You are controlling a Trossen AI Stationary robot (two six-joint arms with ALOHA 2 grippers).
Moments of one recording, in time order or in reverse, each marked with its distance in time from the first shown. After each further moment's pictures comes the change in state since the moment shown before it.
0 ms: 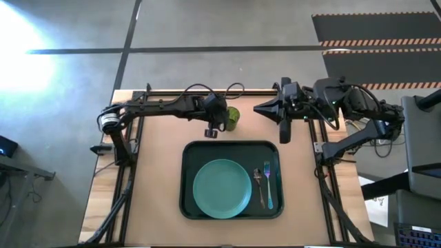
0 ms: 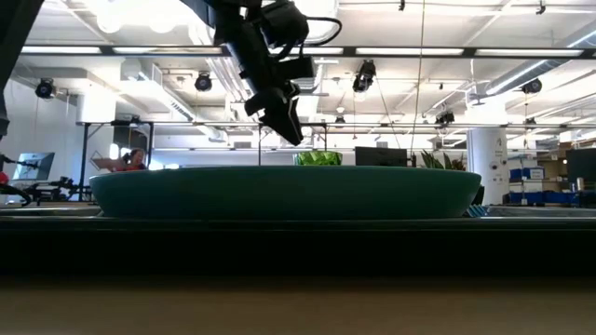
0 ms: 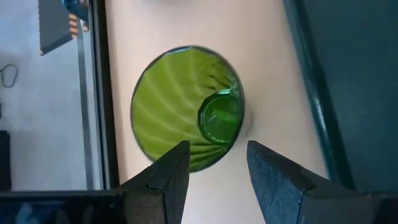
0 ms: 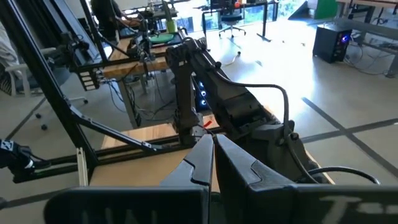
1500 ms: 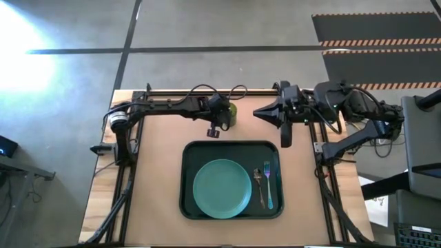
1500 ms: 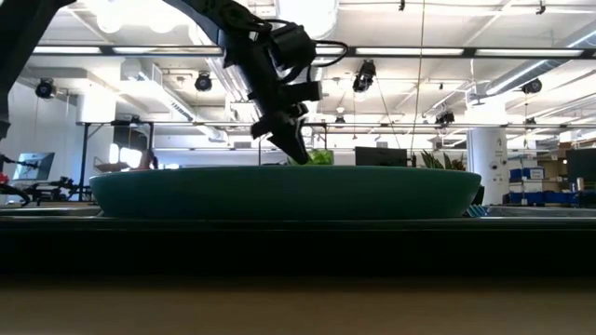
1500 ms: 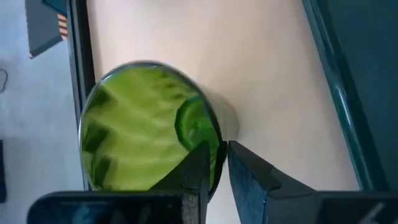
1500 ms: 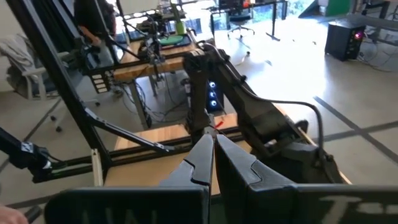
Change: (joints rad) left arm 0.037 0.096 0.000 0.073 0.028 0.058; right arm 0.040 0.003 -0.001 0.017 0.003 0.034
